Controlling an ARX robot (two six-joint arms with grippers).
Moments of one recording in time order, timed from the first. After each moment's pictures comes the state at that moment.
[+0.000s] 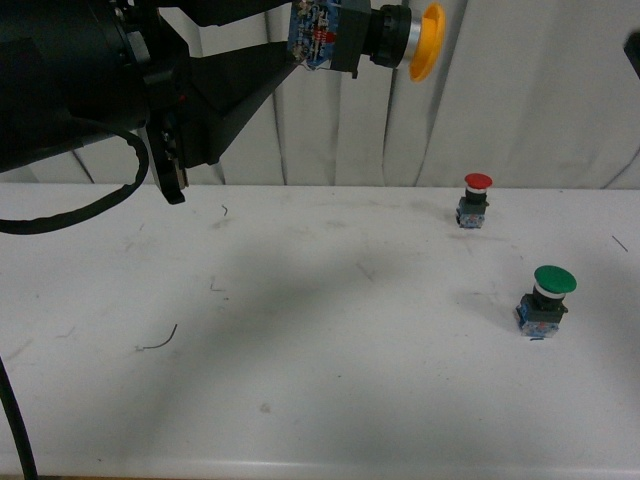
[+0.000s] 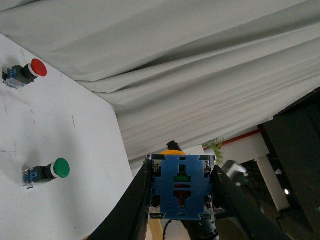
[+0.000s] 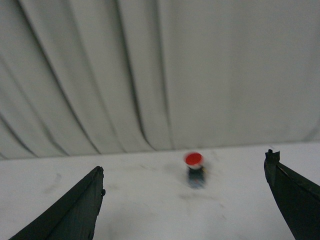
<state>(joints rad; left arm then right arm) -0.29 1.67 0.66 1.18 0.55 -1.25 0.06 1.58 0.61 1.01 -0.13 0.16</state>
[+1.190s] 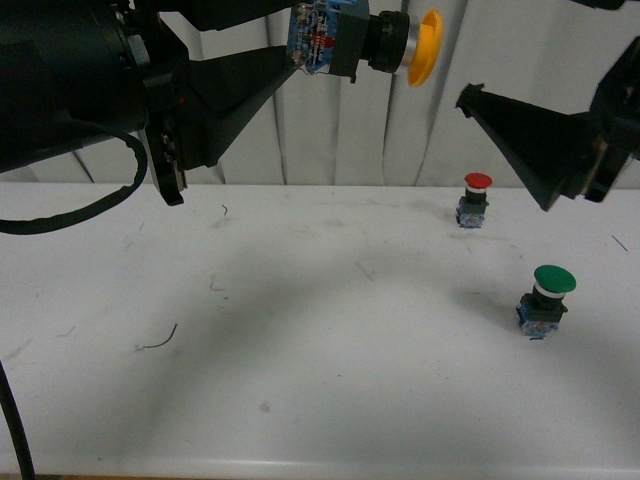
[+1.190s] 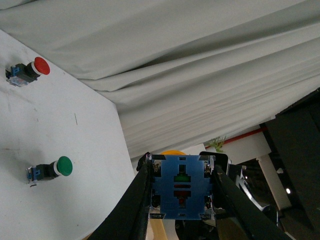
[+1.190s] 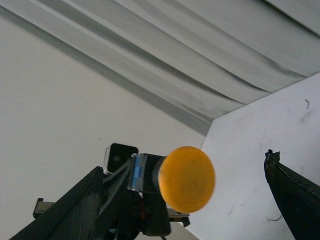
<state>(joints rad) -0.29 1.67 0.66 1.17 0.56 -1.25 0.22 1.73 0.65 1.28 -0.61 1.11</state>
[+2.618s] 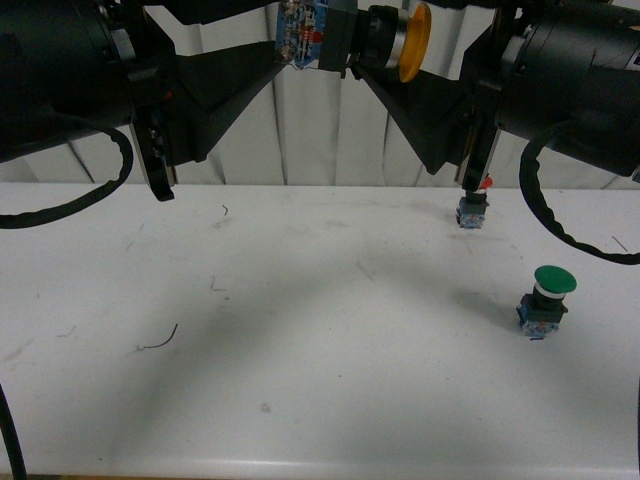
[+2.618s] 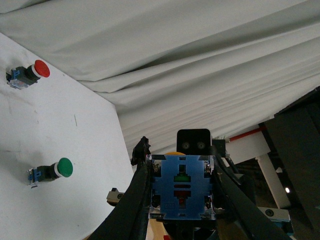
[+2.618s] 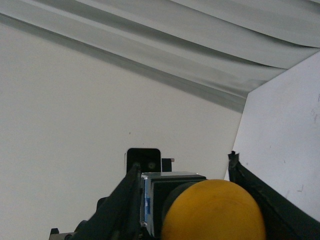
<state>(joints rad) -0.27 1.66 0.67 1.16 0.58 -1.25 0.33 1.86 0.83 1.28 -0.61 1.34</state>
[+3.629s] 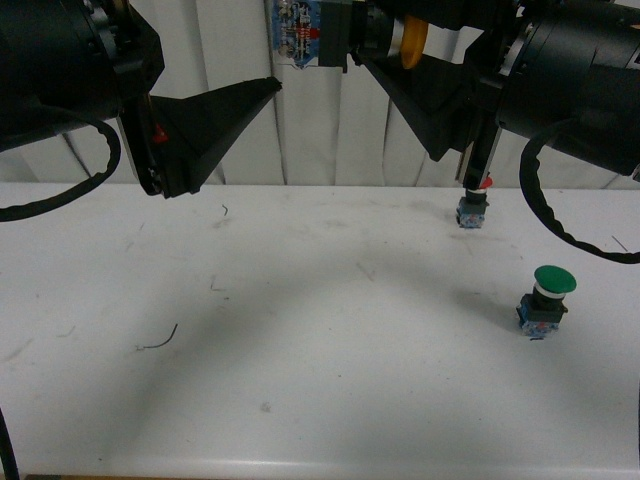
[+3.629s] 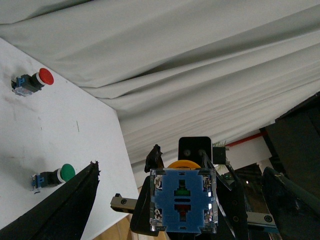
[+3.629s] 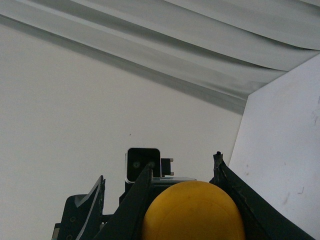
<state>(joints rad) -0.25 1.66 0.67 1.17 0.58 -1.25 0.33 1.86 0.83 1.28 -0.60 1.34</state>
